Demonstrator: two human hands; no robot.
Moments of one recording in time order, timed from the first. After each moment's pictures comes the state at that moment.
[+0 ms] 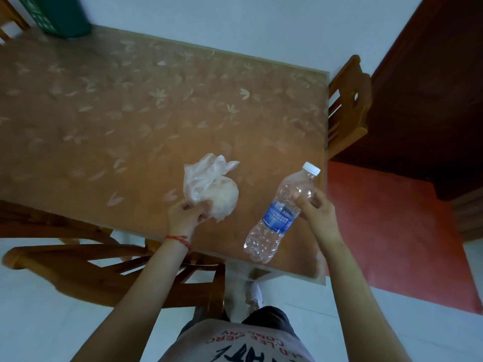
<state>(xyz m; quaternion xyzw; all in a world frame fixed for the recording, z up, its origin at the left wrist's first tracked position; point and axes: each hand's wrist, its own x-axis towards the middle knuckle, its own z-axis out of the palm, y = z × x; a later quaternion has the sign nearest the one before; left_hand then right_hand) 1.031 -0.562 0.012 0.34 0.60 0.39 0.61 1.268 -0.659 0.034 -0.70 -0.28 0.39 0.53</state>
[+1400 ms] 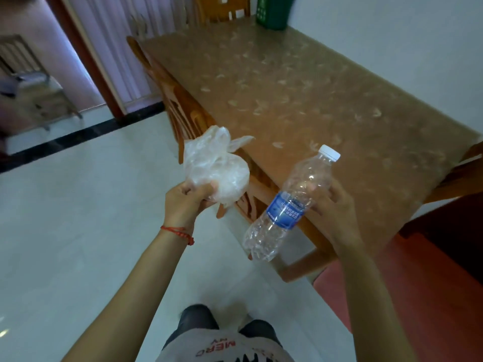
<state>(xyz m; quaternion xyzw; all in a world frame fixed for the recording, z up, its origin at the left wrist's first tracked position) 0.902 -0.852 0.085 0.19 0.60 0.64 0.43 1.139 -0.791 0.099 -0.50 -0.52 0.53 0.45</state>
